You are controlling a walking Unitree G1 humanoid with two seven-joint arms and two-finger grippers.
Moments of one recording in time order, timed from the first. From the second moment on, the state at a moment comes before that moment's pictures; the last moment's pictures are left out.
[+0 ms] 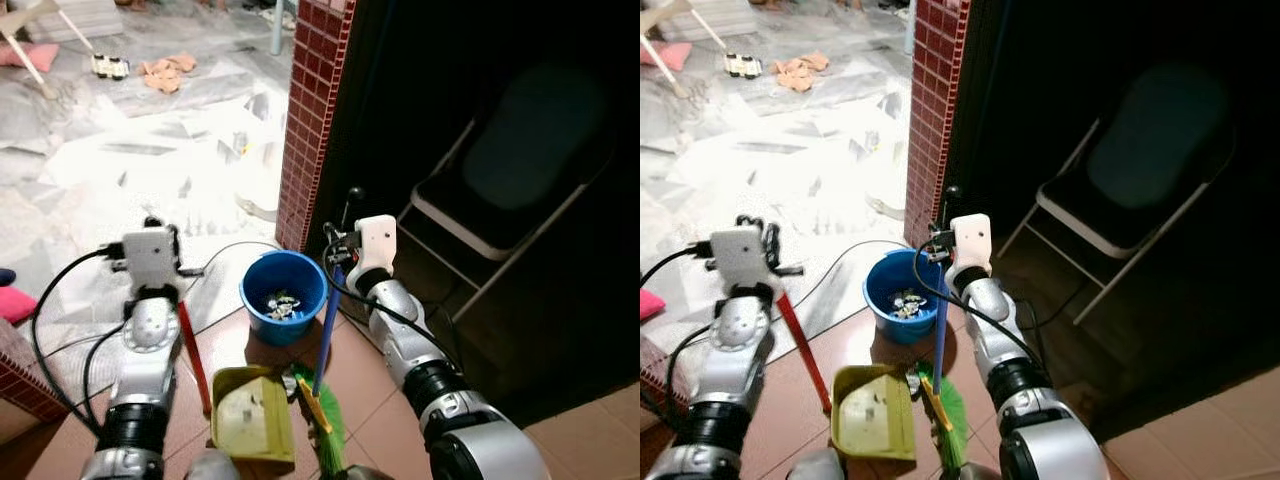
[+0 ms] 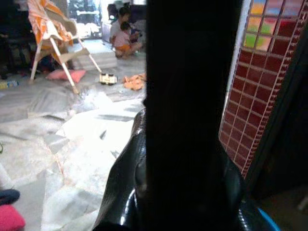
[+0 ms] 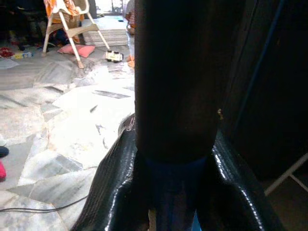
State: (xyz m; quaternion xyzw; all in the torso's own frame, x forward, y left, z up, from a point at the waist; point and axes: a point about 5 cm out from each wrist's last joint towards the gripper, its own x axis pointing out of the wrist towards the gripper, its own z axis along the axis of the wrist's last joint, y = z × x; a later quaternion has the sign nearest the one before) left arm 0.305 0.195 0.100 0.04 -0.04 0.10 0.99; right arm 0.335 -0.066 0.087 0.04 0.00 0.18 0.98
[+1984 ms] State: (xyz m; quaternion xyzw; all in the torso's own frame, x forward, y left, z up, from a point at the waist) left arm 0.284 0.206 0.121 0.11 -0.03 0.21 0.97; right arm 0.308 -0.108 0.093 -0.01 0.06 0.32 0.95
